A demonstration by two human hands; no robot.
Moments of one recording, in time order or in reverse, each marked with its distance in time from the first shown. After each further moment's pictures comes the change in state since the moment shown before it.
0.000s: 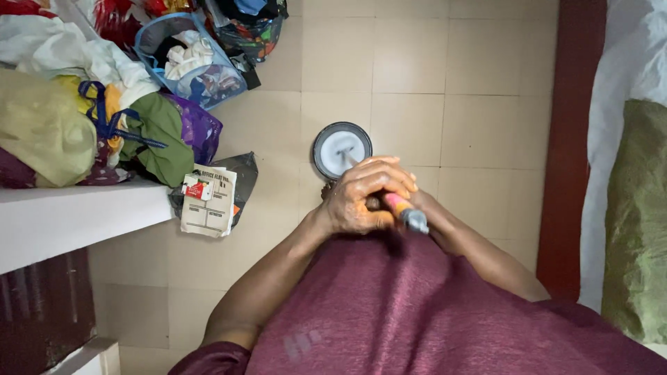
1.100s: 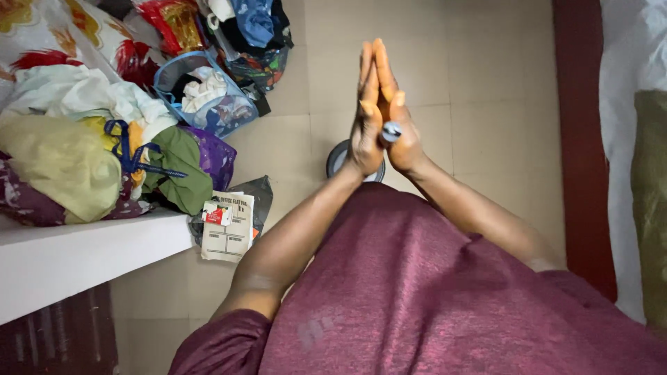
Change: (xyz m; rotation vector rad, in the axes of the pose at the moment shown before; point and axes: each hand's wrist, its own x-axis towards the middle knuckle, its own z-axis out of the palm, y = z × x) left_hand 0.027 -0.078 -0.031 -0.095 0.402 -0.108; right_hand 0.169 -0.120 -0.029 0.640 0.362 0.085
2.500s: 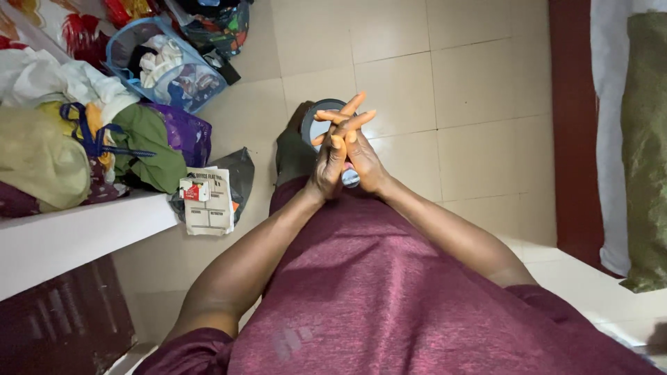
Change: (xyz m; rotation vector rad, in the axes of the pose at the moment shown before) left_hand -0.102 0.011 0.068 -0.067 -0.257 -0.315; right_hand -0.152 0.019 -0.044 0.066 0.048 0.237
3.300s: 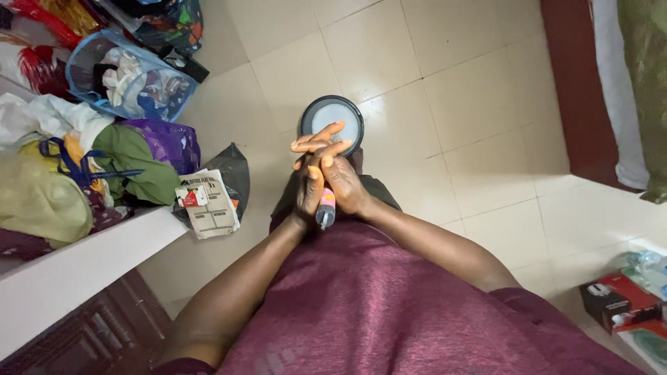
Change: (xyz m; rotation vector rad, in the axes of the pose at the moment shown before) left_hand -0.064 0.004 0.030 0.098 -0.183 -0.069; right_hand -0.079 -0.001 0.030 0.119 0.236 -0.015
